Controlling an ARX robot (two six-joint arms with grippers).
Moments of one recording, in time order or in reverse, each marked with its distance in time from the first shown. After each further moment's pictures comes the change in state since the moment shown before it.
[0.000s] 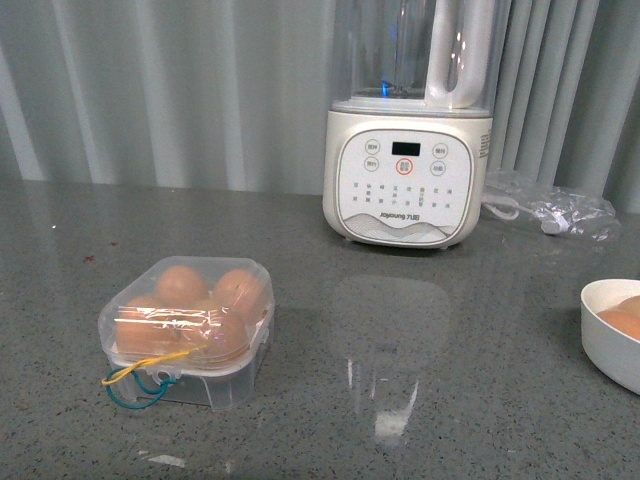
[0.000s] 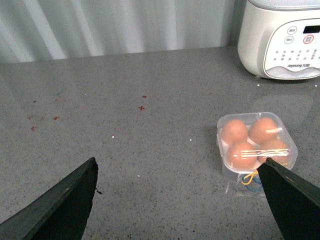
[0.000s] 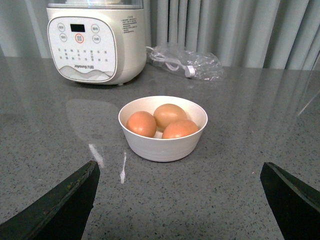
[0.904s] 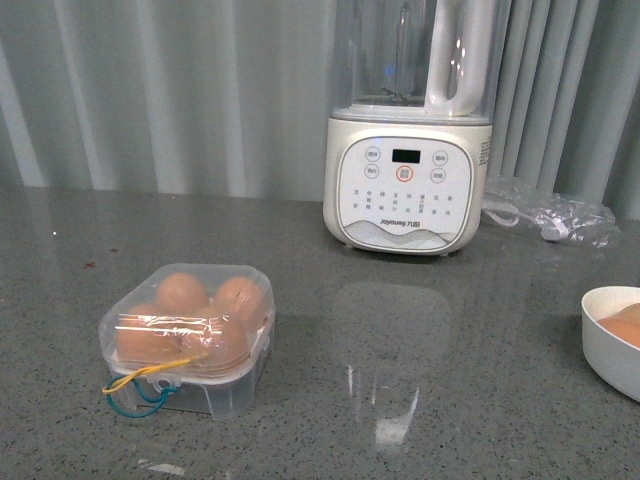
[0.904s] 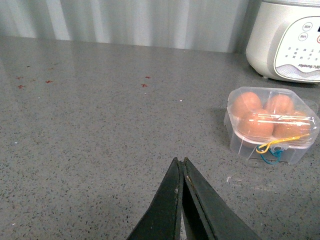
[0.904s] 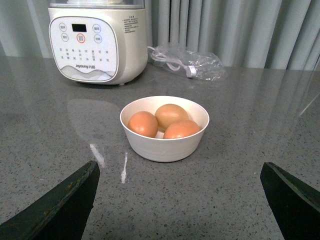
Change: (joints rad) left arm 0.105 -0.380 -0.473 0.212 0.096 -0.122; right arm 0.000 0.000 0.000 0.000 0.000 0.000
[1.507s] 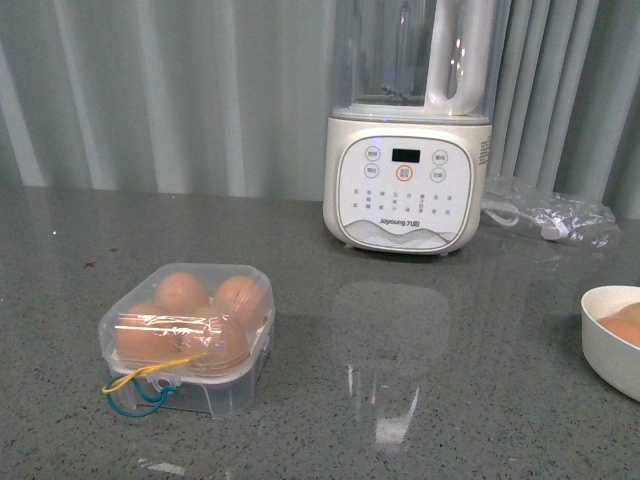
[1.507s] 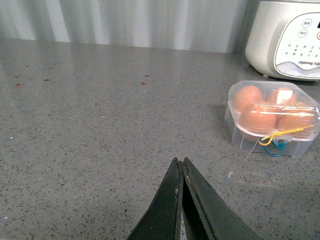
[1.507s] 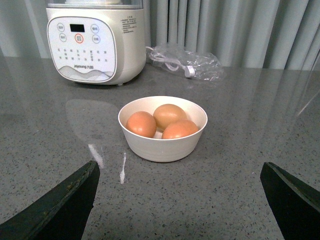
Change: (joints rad) left arm 0.000 -0.088 -0.084 0.022 0.003 0.000; right arm 0.000 0.000 0.000 0.000 0.000 0.000
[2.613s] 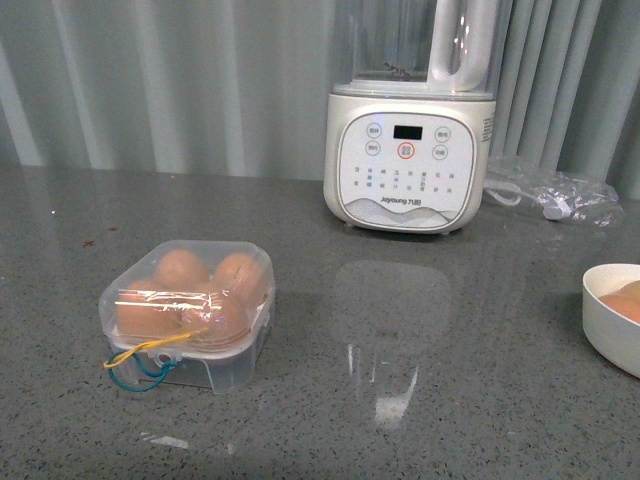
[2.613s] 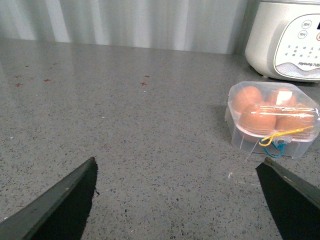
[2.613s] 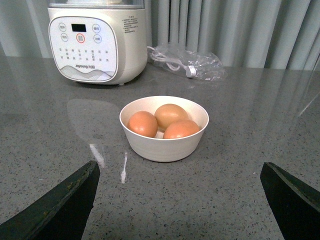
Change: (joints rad) left arm 0.000 -0.004 0.000 0.000 -0.001 0.000; right arm 0.000 0.000 0.000 0.000 0.000 0.000
